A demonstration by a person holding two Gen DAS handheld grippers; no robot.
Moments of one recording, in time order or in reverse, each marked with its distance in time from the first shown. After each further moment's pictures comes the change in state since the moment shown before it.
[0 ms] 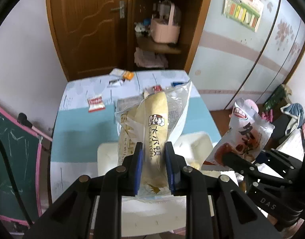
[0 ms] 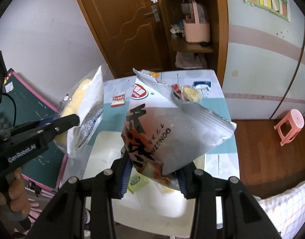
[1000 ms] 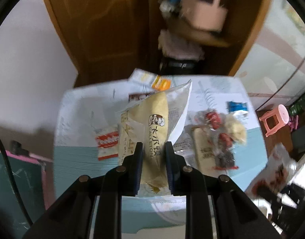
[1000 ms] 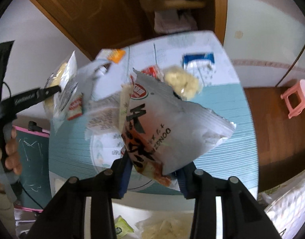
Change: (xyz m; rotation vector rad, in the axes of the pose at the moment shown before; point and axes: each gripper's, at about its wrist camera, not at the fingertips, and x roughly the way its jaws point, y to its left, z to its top) left arm 0.202 0.093 0.173 -0.027 0.114 0.127; right arm 0.186 -0.069 0.091 0.176 0.246 -0.031
